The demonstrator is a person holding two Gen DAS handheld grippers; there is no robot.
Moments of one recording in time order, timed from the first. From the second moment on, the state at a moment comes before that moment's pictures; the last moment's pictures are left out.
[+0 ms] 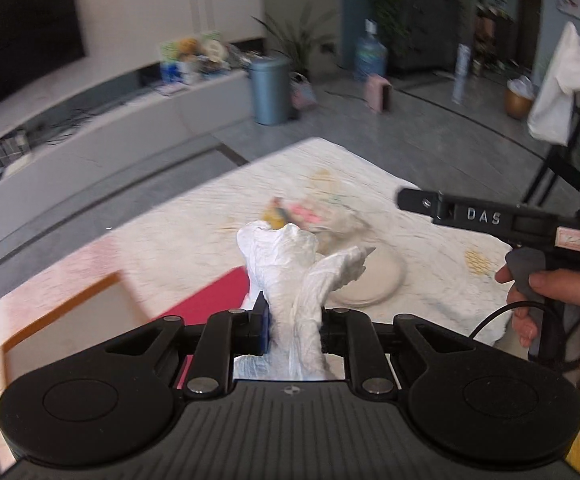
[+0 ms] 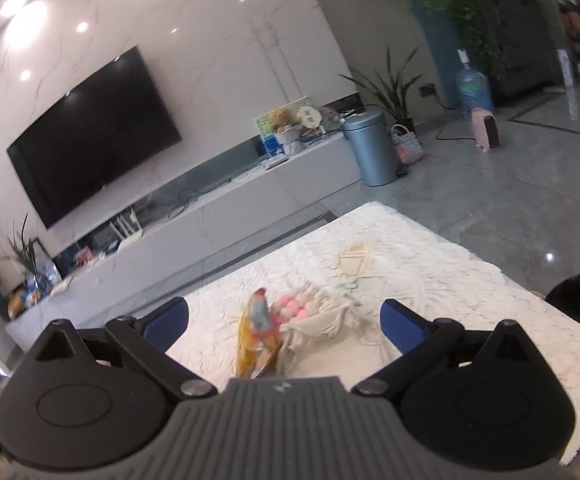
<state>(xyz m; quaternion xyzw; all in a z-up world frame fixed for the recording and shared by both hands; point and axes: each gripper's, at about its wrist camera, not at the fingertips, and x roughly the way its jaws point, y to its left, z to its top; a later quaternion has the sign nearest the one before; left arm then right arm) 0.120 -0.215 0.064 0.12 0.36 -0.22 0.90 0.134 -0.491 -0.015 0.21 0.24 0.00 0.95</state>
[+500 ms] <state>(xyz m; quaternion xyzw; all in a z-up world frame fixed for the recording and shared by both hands) 0.103 -0.074 0.035 -0.01 0.36 -0.10 0.93 0.177 -0.466 -0.077 0.09 0.33 -0.05 0.94</state>
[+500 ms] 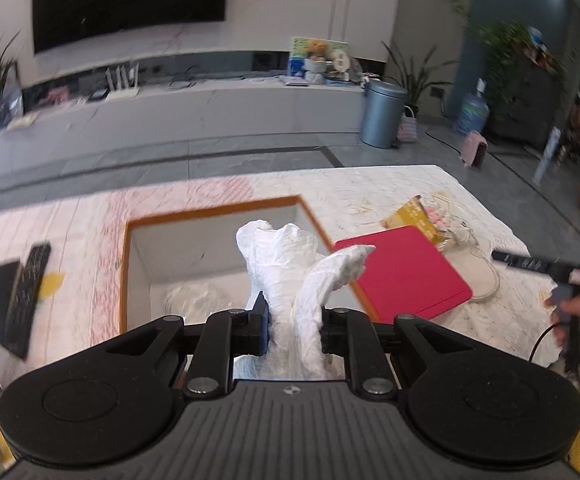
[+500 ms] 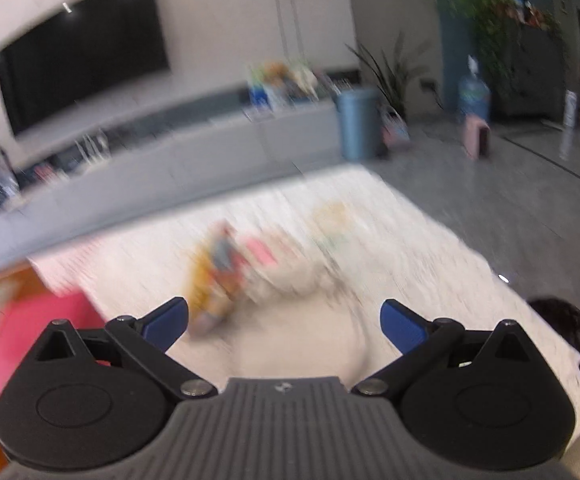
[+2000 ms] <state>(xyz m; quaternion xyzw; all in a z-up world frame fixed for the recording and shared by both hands) 0.069 -0.040 0.092 -0.02 0.22 -0.08 0.97 0.145 -0.408 -0.020 -0.08 0.22 0.02 0.97</state>
